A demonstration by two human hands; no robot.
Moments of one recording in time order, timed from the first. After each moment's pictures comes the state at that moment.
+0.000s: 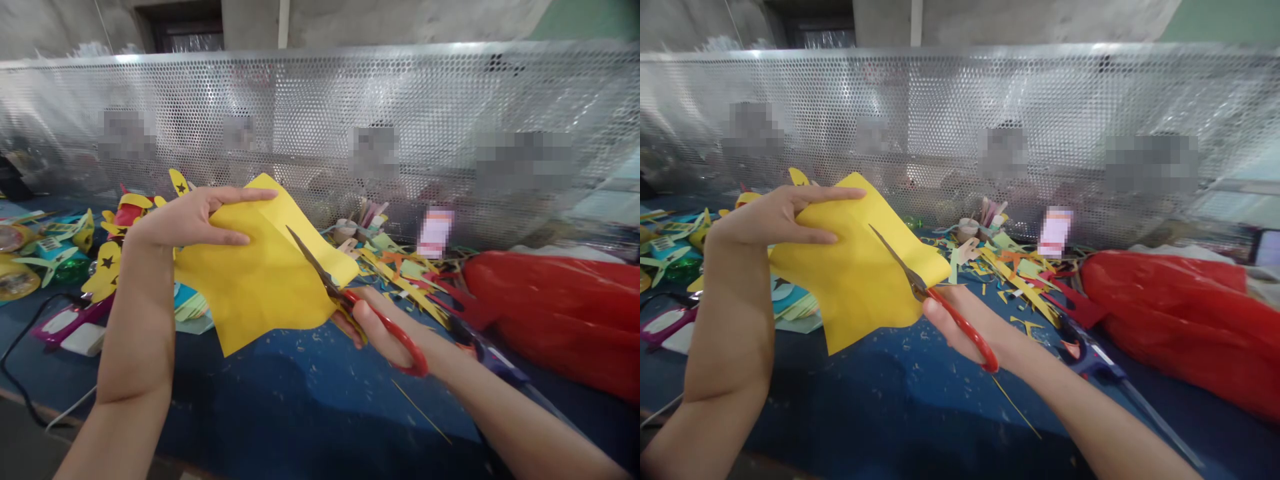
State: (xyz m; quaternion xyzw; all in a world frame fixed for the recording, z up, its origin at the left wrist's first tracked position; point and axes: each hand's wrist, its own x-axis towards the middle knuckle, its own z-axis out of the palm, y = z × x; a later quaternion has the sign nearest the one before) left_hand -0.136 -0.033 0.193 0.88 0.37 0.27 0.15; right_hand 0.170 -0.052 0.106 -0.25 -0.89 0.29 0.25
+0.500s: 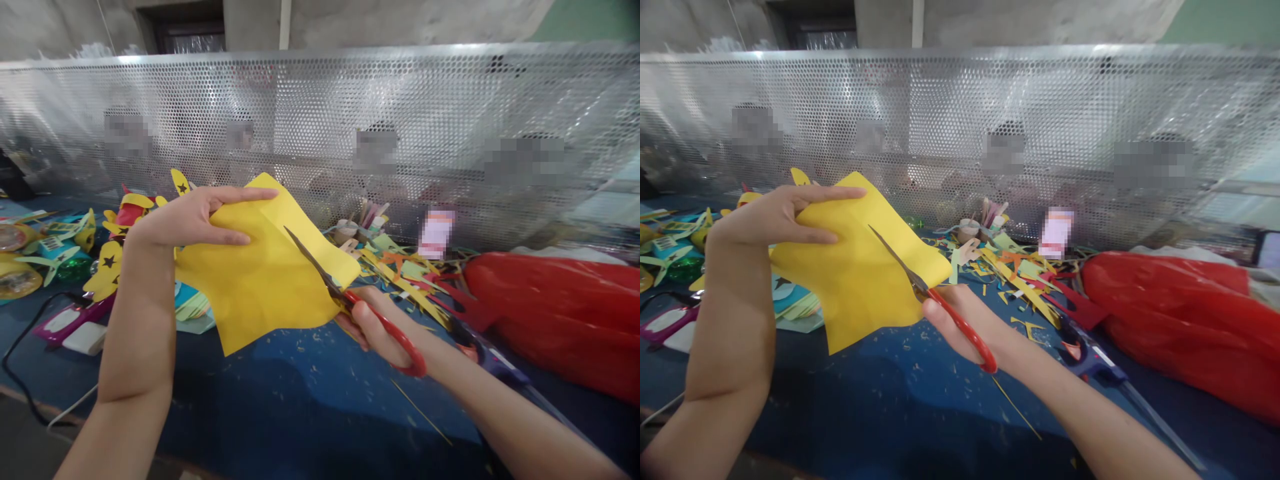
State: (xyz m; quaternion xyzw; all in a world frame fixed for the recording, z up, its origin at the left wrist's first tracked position) left_hand -0.134 -0.039 0.196 0.87 0.39 0.27 0.15; right_hand 0.172 -0.050 0.100 -0.31 -0.86 0.31 0.25
